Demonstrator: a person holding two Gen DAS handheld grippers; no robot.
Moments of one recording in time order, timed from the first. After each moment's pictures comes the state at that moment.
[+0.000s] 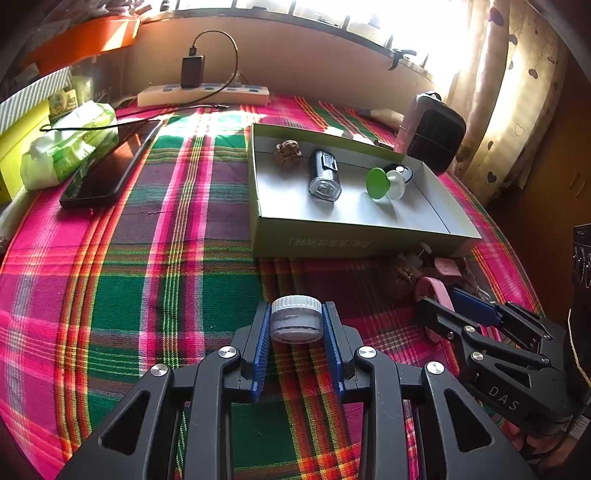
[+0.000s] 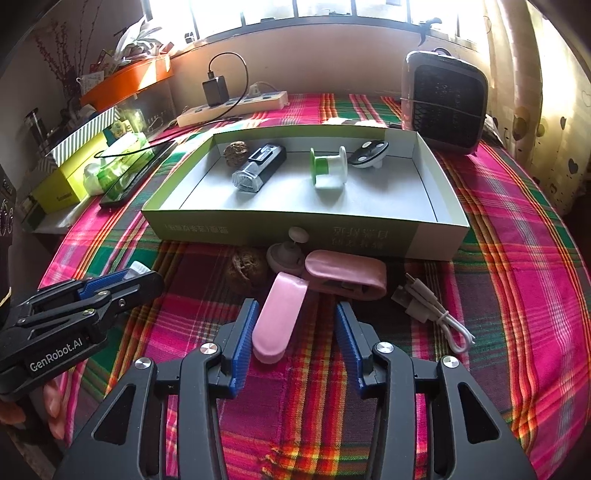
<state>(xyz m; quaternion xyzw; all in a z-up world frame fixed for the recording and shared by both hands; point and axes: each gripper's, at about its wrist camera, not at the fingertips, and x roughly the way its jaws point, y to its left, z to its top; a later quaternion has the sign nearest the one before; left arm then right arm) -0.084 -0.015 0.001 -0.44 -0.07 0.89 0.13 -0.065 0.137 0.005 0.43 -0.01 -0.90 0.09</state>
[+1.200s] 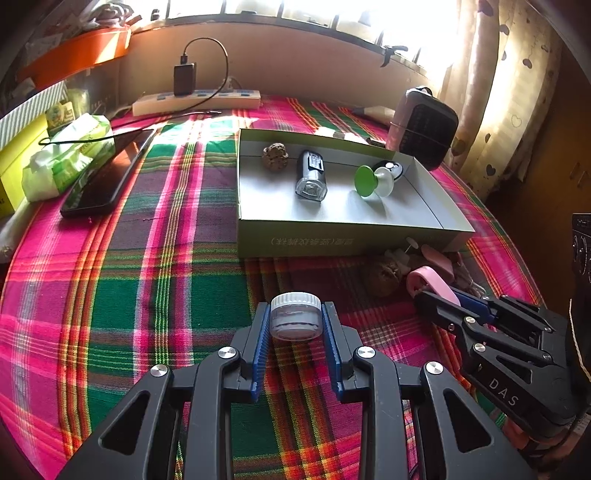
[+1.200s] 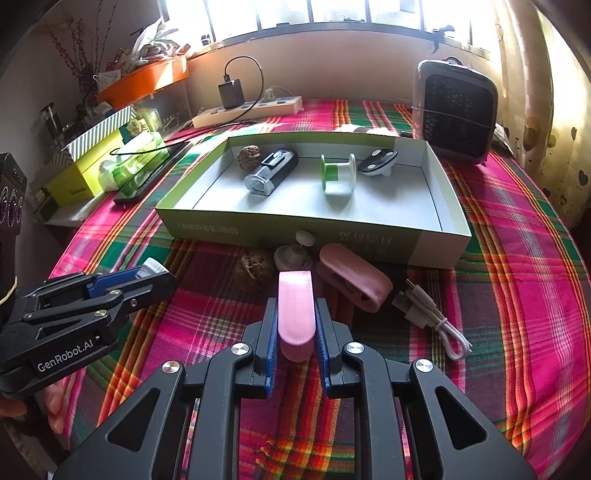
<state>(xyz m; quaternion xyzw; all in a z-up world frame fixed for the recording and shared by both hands) -0.078 -0.005 0.008 -0.43 -0.06 0.89 0.13 -0.059 0.138 0.009 0.42 0.00 -0.90 0.13</state>
